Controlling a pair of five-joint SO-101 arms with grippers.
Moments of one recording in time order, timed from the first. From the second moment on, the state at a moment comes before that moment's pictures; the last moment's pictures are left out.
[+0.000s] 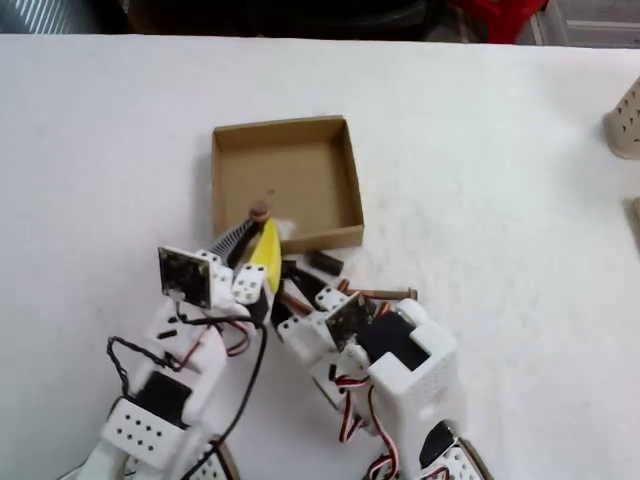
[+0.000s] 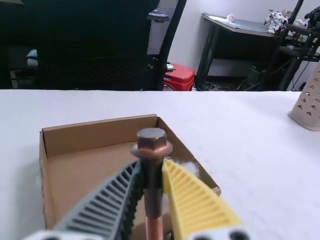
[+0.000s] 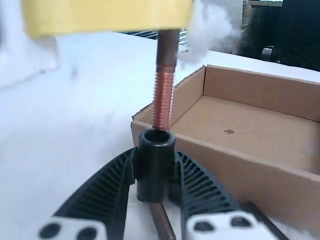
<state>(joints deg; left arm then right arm) 18.9 -86.4 97.6 6.2 14.7 -43.3 23.1 88.1 -95.8 -0.3</state>
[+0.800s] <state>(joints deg) 20.2 -86.4 97.6 9.9 14.7 -42.8 23.1 88.1 -95.8 -0.3</state>
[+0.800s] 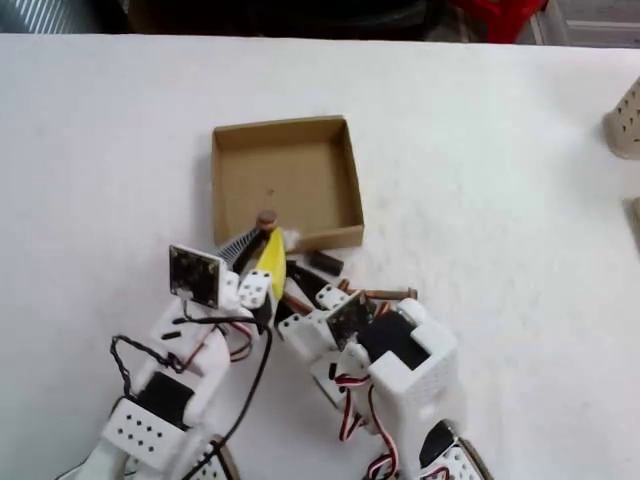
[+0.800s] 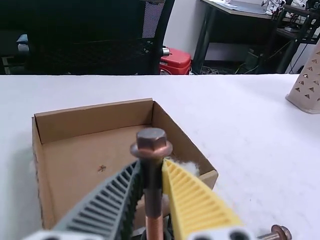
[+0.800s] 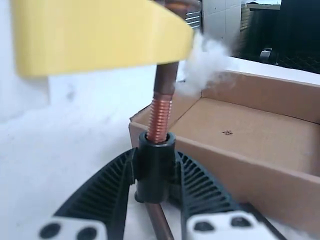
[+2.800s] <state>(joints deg) 9.5 -87.3 90.5 23.8 19.5 -41.8 23.3 88.1 -95.8 -0.3</state>
